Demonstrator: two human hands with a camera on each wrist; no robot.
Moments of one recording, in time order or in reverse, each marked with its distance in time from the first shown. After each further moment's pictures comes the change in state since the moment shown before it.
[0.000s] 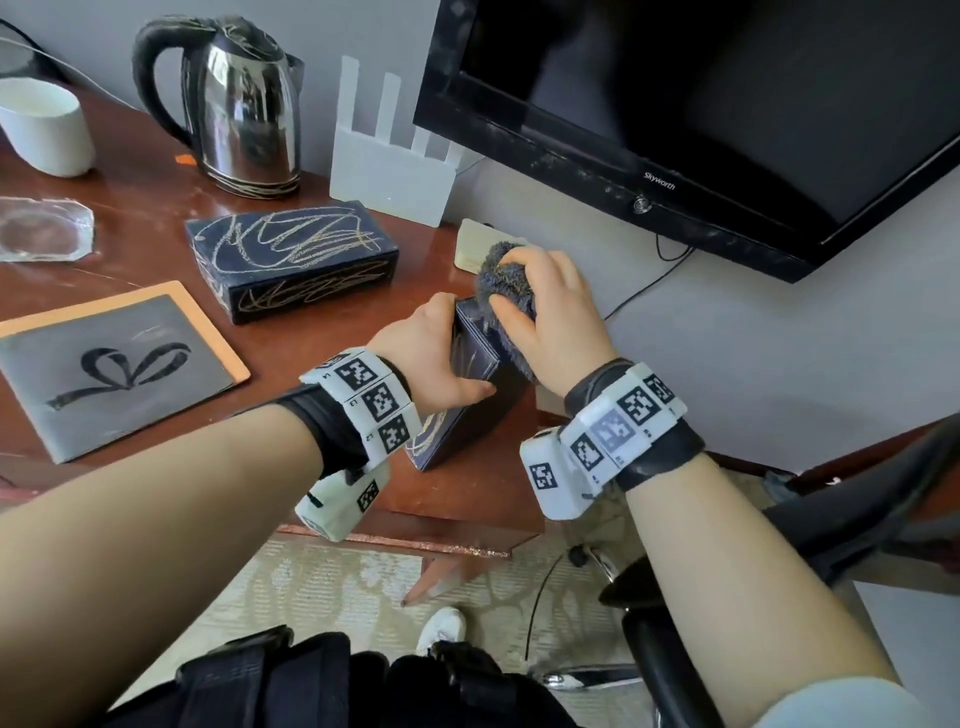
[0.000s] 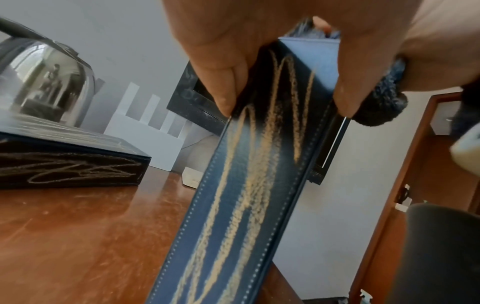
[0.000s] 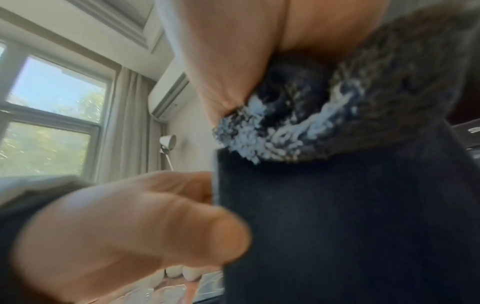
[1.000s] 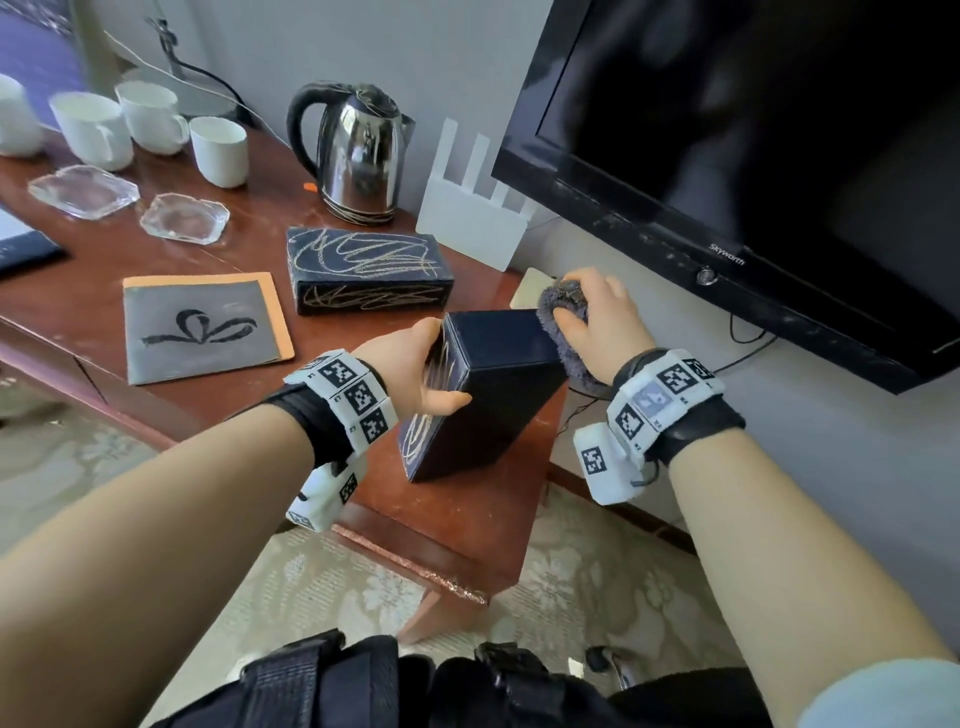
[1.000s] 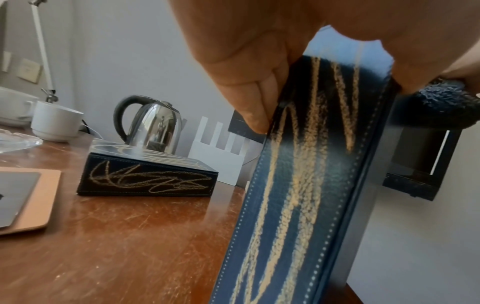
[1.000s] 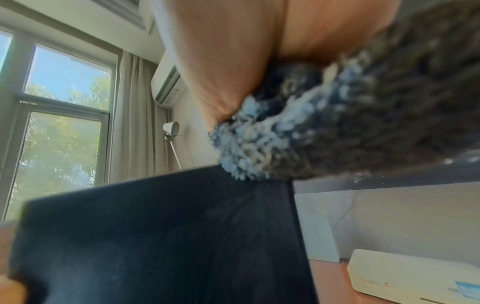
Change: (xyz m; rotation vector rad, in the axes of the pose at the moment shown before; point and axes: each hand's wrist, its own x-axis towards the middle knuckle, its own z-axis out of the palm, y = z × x) left_hand -0.014 0.013 0.012 0.035 0.030 -0.282; right_hand 0.039 0.069 -0.033 -0.053 -0.220 -0.044
